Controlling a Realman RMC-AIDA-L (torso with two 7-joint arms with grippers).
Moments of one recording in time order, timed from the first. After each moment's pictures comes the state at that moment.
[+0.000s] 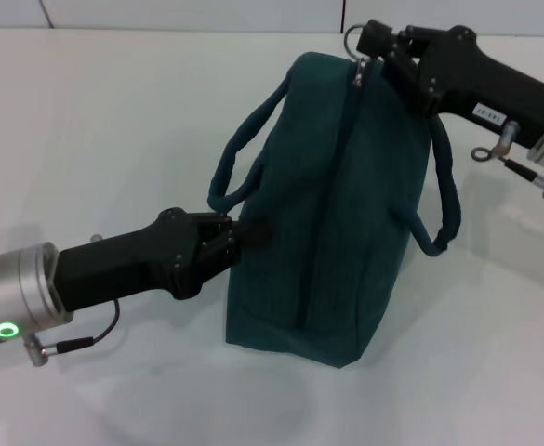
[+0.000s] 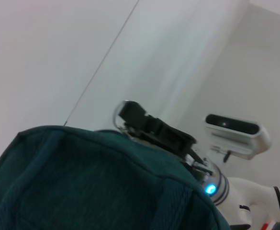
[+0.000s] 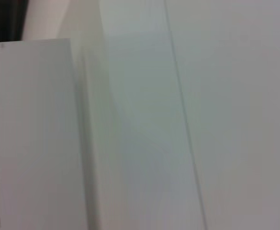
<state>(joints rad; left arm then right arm) -0.36 -2.08 0.90 0.48 1.58 1.76 -1.38 0.62 2.02 -1.53 -0.44 -0.72 -1.33 0.97</state>
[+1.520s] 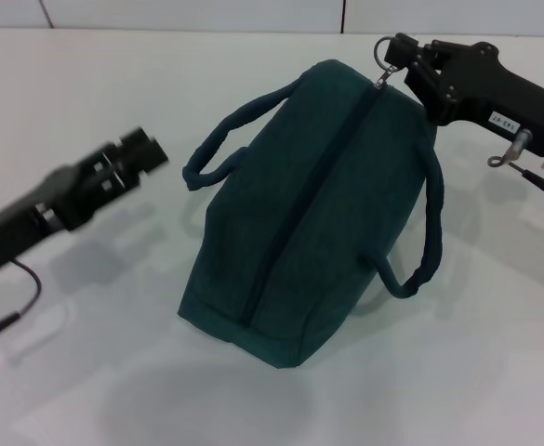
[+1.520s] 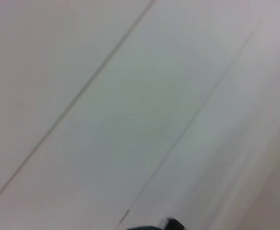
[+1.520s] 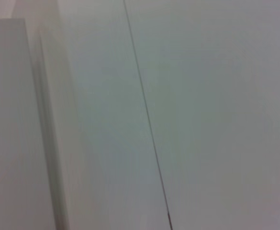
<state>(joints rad) -0.25 -2.05 0.80 0.45 1.37 1.76 -1.47 0.59 2.02 -1.50 -0.43 -0.73 -1.25 0.98</state>
